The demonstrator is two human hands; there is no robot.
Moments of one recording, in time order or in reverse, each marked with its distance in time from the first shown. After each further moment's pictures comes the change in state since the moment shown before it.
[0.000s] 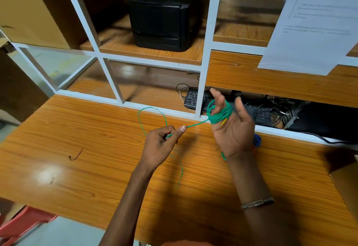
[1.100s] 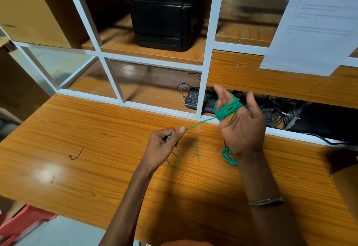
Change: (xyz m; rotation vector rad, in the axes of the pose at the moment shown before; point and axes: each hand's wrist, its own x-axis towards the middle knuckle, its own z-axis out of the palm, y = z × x) left_hand -0.003 0.001 -0.001 -0.106 -0.050 -0.041; right_hand 0.000 -0.016 0.013 -0.150 -0.073 0.011
